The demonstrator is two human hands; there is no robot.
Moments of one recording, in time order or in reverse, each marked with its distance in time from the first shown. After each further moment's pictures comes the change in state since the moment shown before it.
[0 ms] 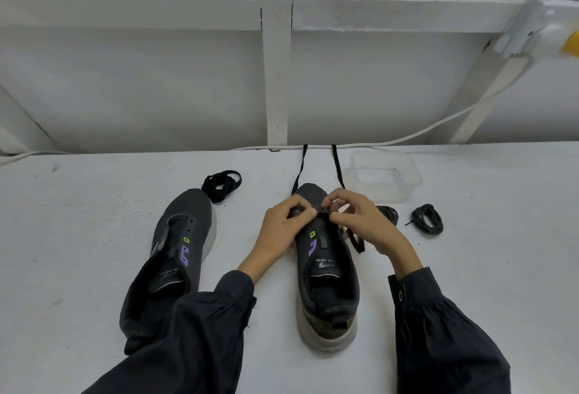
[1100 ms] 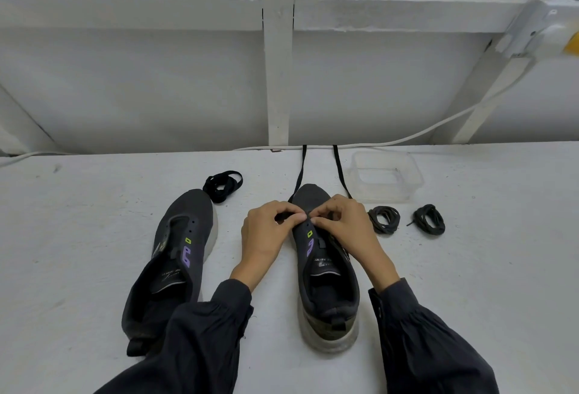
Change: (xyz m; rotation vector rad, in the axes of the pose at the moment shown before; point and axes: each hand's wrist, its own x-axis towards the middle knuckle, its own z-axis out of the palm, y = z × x) left_hand -0.007 -0.008 -0.015 0.292 0.195 0.057; right_hand 0.003 0.002 0.036 -0.233 0.250 -0.115
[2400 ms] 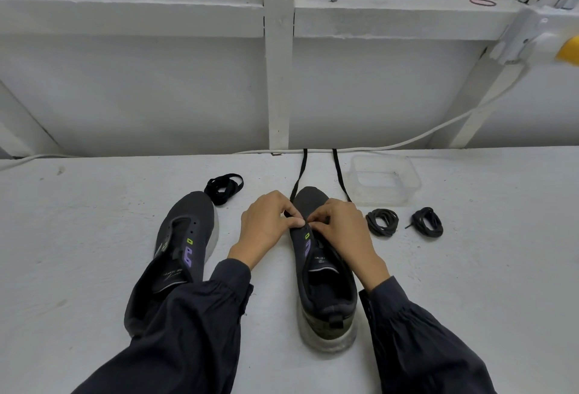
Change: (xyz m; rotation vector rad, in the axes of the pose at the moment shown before) left_hand 0.023 0.020 -0.015 0.408 -0.246 -0.045; right_hand 0.000 -0.010 0.006 -0.346 -0.009 -0.028
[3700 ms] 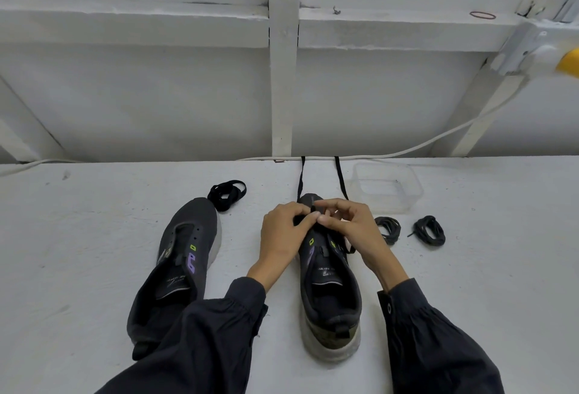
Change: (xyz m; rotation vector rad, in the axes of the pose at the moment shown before) left_hand -0.007 0.014 0.027 -0.396 0.258 0.078; right_hand 0.003 0.018 -0.014 0.894 -0.071 0.046
